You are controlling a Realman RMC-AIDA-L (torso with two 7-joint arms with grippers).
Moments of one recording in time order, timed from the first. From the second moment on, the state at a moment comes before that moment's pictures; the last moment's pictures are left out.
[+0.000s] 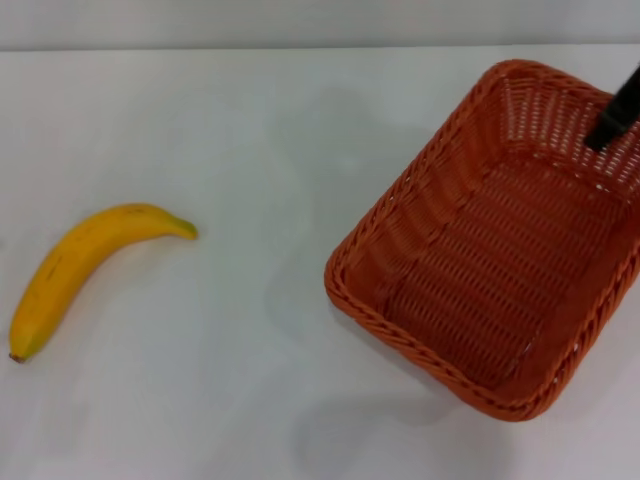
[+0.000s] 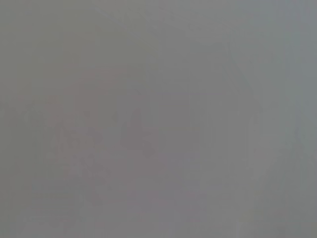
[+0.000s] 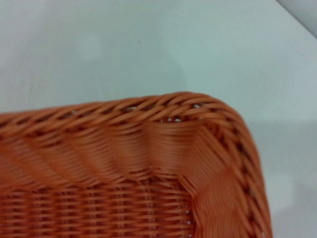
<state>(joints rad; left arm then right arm) -0.26 -2.06 2.84 -0.28 -1.45 1.75 -0.94 1.13 1.87 -1.02 -0.69 -2.83 -1.51 2.35</state>
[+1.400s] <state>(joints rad) -0.37 -2.02 2.84 -0.31 -1.43 1.67 -0.92 0.76 1.94 -0.60 -0.91 -2.50 -1.74 2.67</state>
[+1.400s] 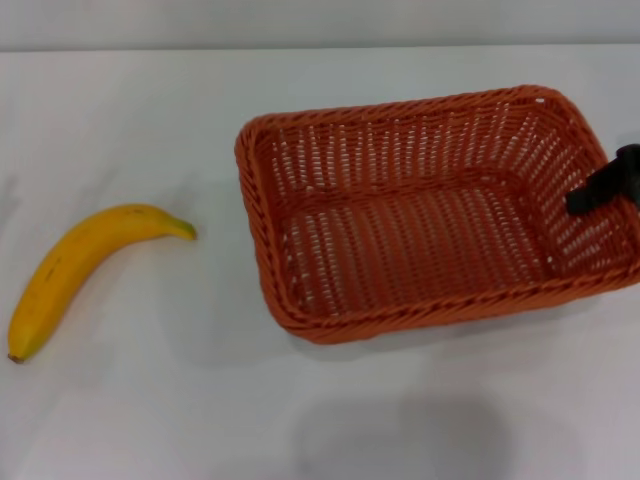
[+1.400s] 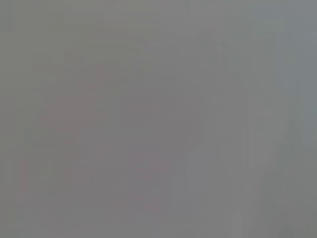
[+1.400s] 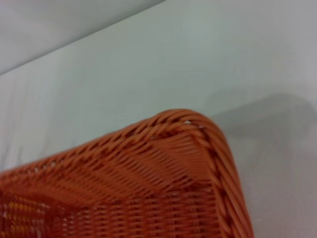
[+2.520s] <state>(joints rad) -0.37 -2.02 2.84 -0.31 -1.41 1.67 -0.93 0.64 1.97 -0.75 -0.95 -2.36 -1.73 2.71</state>
